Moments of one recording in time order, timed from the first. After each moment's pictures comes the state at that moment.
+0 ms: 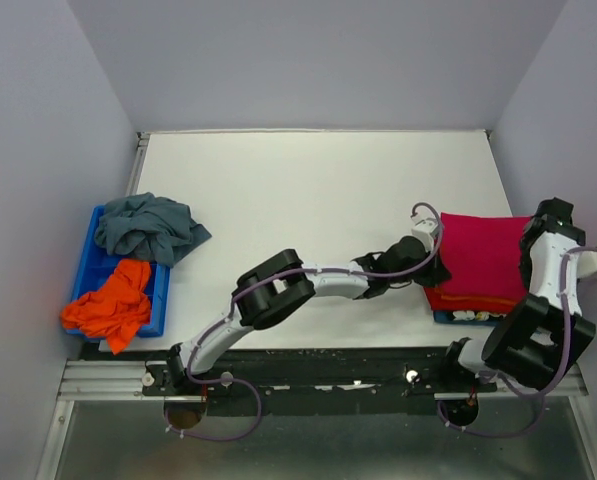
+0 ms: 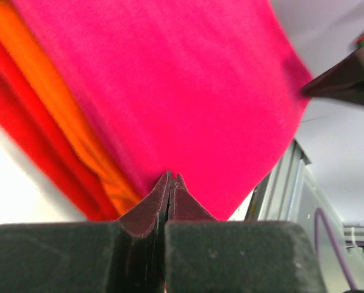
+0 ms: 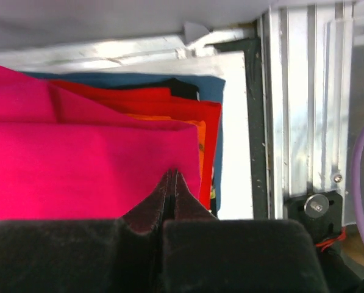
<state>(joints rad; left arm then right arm) -1.16 2.37 1.70 0.44 0.08 -0.76 -0.56 1.35 0.98 -1.01 0.64 1.03</state>
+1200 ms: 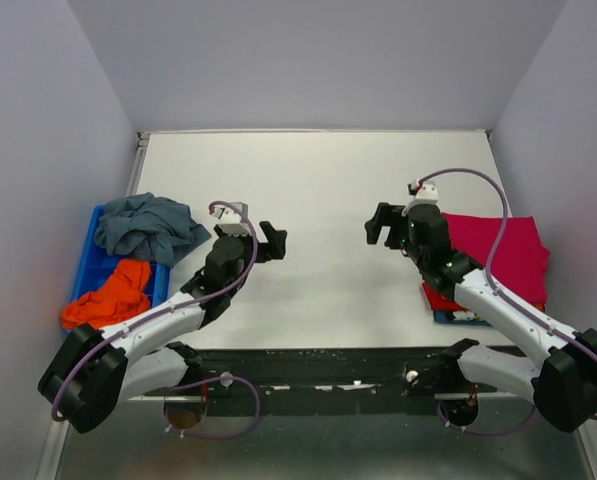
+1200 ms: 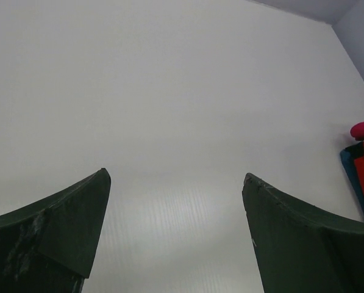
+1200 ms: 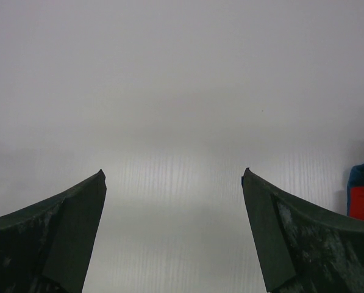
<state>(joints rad) -0.64 1.12 0.47 0.45 -0.30 -0.51 0.49 1.10 0.74 -0.07 0.25 0.37</state>
